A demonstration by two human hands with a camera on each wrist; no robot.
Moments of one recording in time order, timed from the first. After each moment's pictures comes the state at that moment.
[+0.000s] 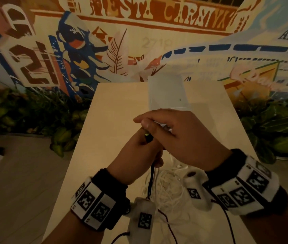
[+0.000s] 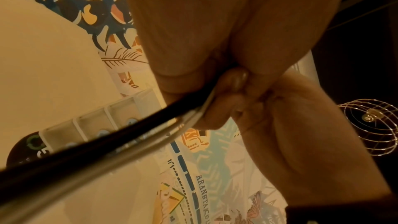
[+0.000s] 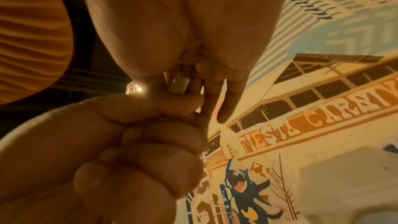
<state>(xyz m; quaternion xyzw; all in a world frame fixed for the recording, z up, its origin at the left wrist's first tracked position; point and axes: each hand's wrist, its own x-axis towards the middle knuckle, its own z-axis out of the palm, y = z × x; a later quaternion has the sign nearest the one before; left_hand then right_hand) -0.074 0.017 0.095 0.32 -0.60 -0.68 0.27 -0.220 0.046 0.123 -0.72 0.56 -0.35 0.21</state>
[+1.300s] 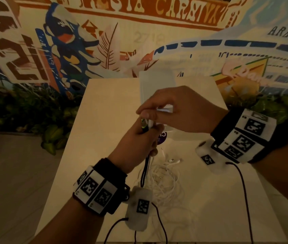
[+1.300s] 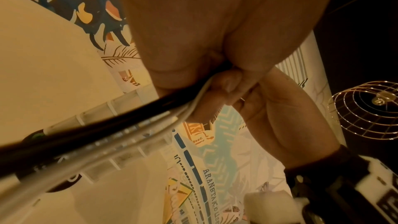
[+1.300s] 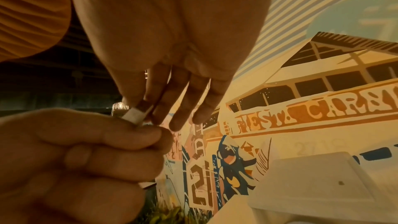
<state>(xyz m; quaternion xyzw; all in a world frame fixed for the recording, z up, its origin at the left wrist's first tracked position) -0.096 0.013 0.088 0.36 -0.59 -0.68 0.26 -0.271 0.015 0.131 -0.79 0.51 -0.28 0.20</state>
